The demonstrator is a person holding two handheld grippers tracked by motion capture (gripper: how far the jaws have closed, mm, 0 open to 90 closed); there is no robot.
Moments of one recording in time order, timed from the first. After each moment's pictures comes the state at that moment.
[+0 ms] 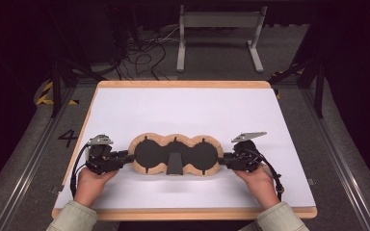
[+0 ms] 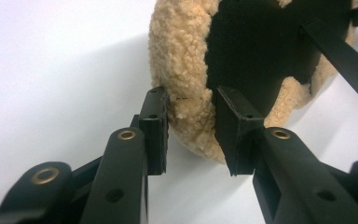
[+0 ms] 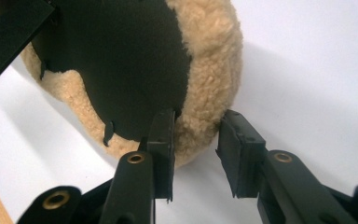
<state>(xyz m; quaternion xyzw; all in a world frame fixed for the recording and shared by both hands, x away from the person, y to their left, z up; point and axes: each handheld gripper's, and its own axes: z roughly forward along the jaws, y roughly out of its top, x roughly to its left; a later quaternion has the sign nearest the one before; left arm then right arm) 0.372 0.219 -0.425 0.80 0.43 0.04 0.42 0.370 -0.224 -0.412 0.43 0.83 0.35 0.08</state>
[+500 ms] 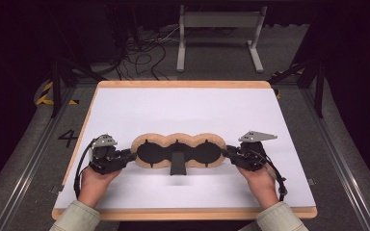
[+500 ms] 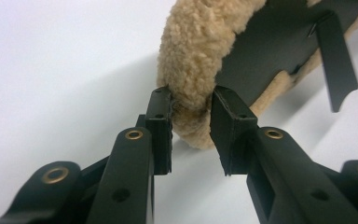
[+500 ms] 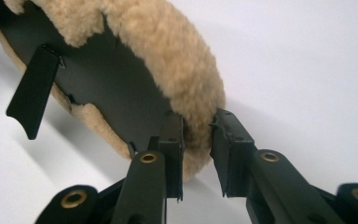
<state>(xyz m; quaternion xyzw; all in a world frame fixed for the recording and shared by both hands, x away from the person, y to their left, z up) 0.370 0.205 -0.422 0.80 0.41 0.08 0.42 0.360 -0.231 -0.400 0.43 0.79 0.40 0.16</state>
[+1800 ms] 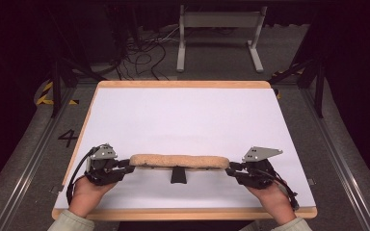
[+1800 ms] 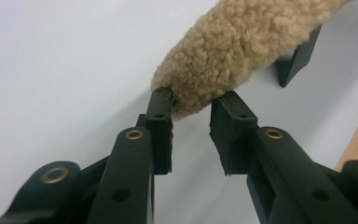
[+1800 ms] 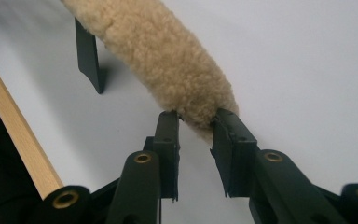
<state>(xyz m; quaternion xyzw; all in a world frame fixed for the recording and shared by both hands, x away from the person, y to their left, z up) 0.338 0.208 -0.415 0.84 0.36 0.08 0.39 0.315 -0.238 -0.395 0.35 0.85 0.38 0.14</state>
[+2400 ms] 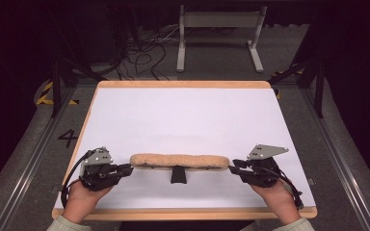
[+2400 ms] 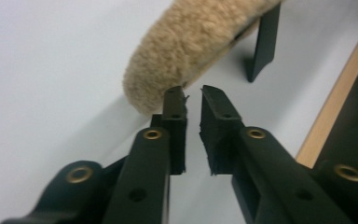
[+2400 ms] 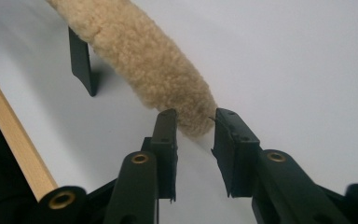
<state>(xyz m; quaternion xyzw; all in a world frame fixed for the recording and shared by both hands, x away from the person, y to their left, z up) 0.321 0.211 -0.402 0.86 0.32 0.08 0.40 0.316 -0.249 -0.388 0.35 0.84 0.38 0.14</state>
